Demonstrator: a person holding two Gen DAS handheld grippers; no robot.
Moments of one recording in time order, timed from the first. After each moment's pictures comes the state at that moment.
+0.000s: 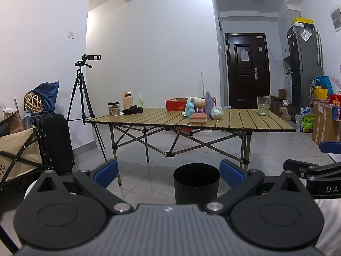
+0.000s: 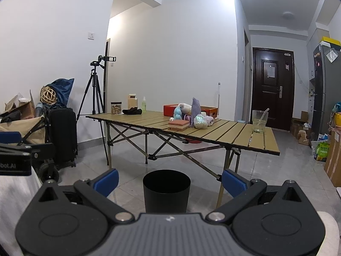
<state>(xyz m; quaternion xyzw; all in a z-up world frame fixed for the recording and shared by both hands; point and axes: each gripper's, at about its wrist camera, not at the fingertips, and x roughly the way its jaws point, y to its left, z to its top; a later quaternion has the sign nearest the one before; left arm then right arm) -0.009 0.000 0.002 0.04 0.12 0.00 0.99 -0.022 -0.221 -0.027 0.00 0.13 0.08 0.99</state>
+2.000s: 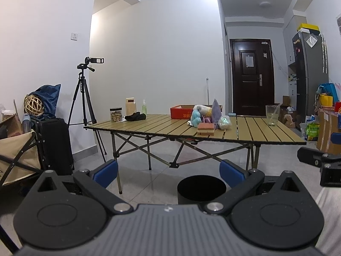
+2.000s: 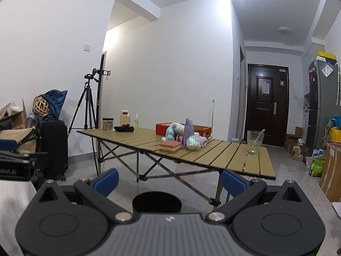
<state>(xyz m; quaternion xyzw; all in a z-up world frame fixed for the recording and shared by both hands) 0.043 0.008 0.019 0.02 0.10 0.01 0.99 0.024 -0.228 -0.002 -0.01 0.08 0.06 1.00</state>
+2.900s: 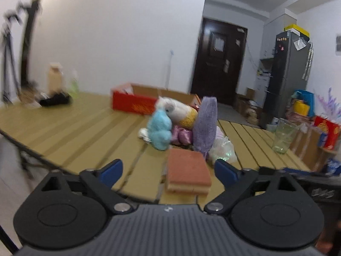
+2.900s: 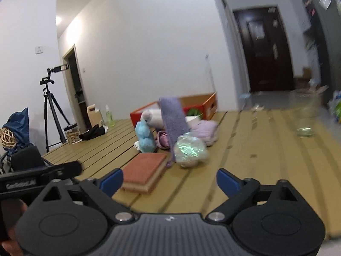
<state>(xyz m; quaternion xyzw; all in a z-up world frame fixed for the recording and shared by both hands) 0.525 -0.020 0.010 -0.06 0.21 -0.17 0.96 0.500 -0.268 -0.030 0.13 0.21 0.09 0.97</state>
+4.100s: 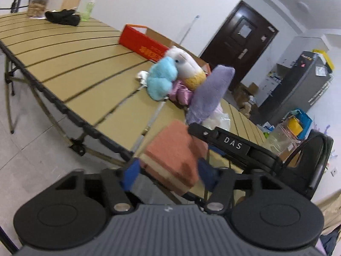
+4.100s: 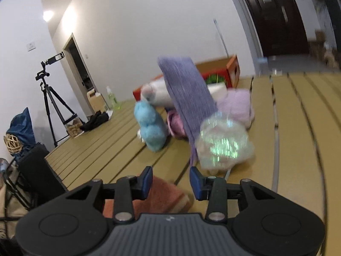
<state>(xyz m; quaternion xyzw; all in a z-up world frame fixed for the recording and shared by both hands) 0.537 -0.018 -0.023 -0.22 0.33 -0.16 0.90 0.593 -0.252 -0.074 0.21 0.28 0.13 0.93</state>
